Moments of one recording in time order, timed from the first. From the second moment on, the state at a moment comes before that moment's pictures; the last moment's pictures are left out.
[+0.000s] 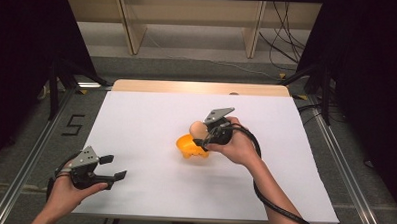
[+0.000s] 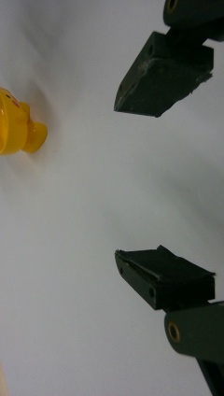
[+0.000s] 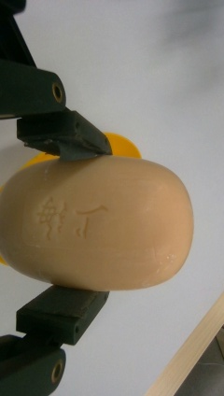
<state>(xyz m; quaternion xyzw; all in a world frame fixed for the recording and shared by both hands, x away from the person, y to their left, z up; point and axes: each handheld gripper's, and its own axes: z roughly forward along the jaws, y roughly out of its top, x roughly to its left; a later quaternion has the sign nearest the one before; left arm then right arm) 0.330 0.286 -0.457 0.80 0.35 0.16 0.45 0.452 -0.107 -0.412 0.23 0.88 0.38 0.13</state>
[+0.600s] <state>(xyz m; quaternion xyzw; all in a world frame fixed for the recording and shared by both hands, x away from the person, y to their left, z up) 0.330 0.286 -0.458 0.80 0.35 0.17 0.46 0.456 -0.102 -0.423 0.23 0.89 0.37 0.13</state>
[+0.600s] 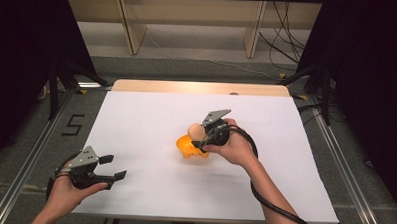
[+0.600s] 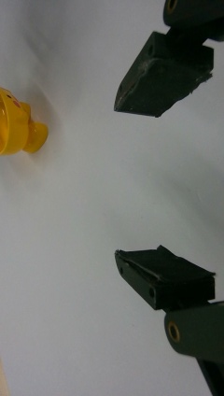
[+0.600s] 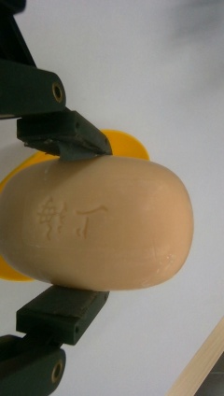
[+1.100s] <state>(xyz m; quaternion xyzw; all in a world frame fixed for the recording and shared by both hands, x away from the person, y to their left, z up) 0.330 0.287 -0.457 0.80 0.35 0.17 0.45 0.457 -0.098 -0.432 0.23 0.89 0.36 0.13</state>
